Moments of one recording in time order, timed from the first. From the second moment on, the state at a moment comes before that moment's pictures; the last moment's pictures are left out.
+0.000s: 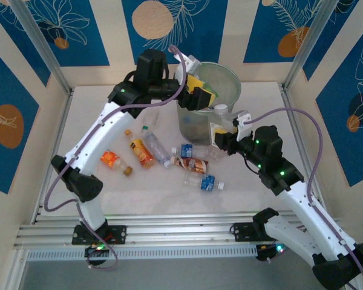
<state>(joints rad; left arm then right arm) -0.68 1.81 2.15 -0.68 0.63 -0.13 0.47 0.80 0.84 -0.28 -0.13 0.12</state>
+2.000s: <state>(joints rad) -0.61 1.64 1.95 -0.66 -0.20 -0.26 0.39 1.79 1.73 -0.48 0.41 -0.03</state>
